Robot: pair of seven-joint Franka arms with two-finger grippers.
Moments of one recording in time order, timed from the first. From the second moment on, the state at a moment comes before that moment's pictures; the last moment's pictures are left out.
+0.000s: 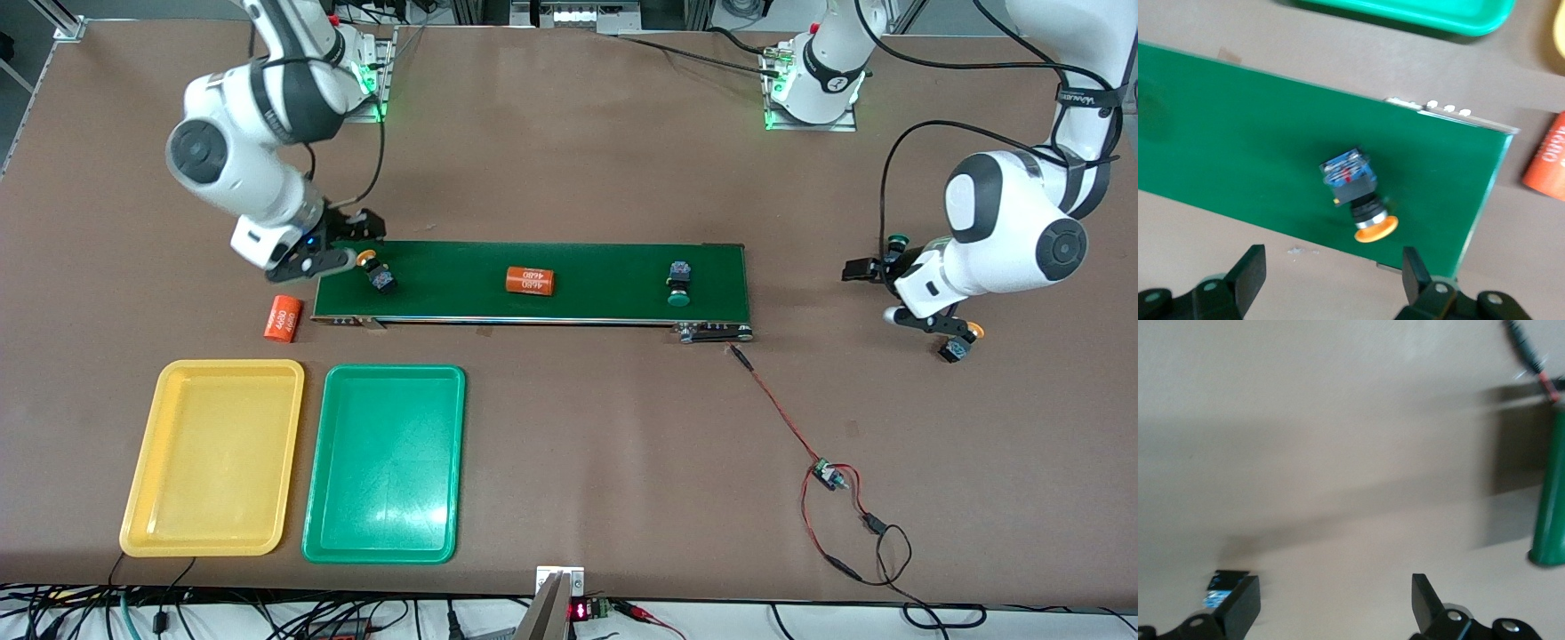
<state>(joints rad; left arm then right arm) 0.15 0.23 -0.05 -2.17 -0.15 2.09 0.32 0.15 -0.01 0.17 -2.37 0.16 2.31 -0.05</state>
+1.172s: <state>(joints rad) 0.36 0.25 -0.05 -2.39 -0.06 2.33 0.67 -0.02 0.07 0.22 -2.49 0.16 2.58 -0.36</state>
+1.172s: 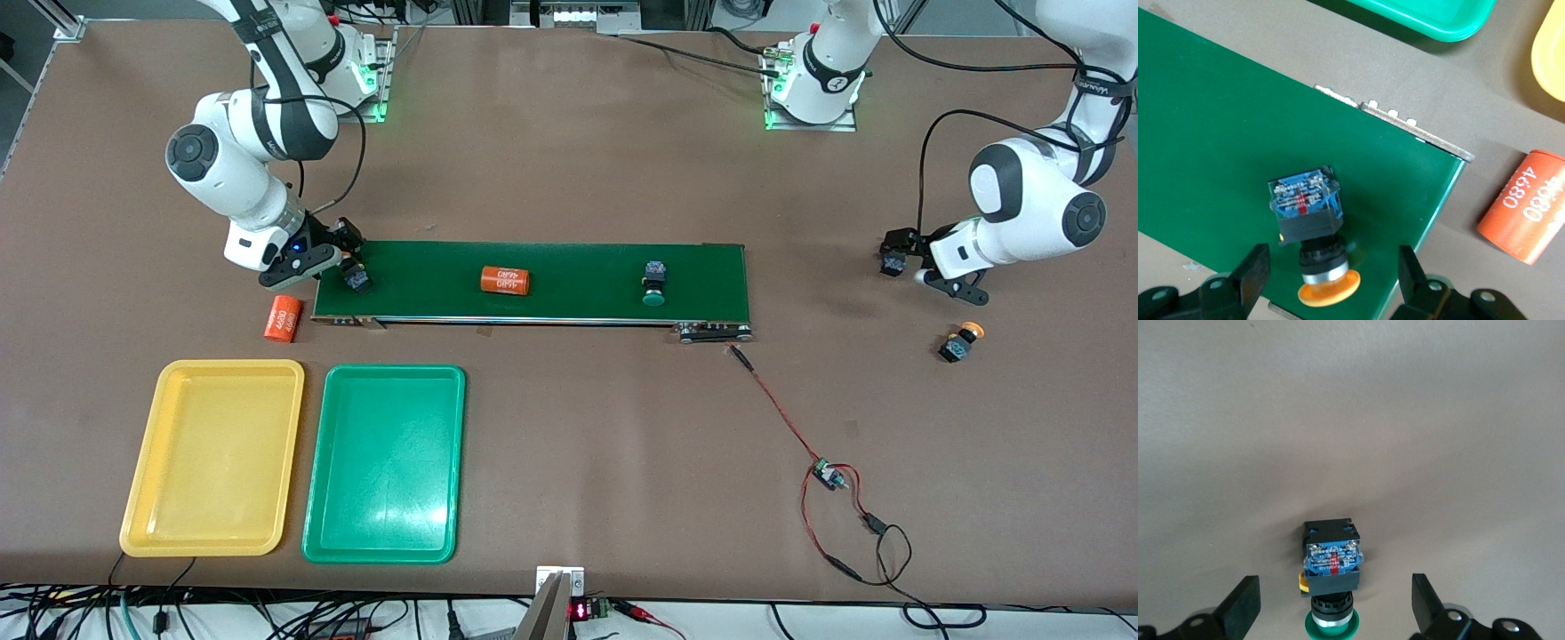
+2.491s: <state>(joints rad) 0.37 0.25 -0.06 -2.48 -0.06 2.52 0.90 -0.11 0.12 0.20 -2.12 0.06 2.27 -0.31</state>
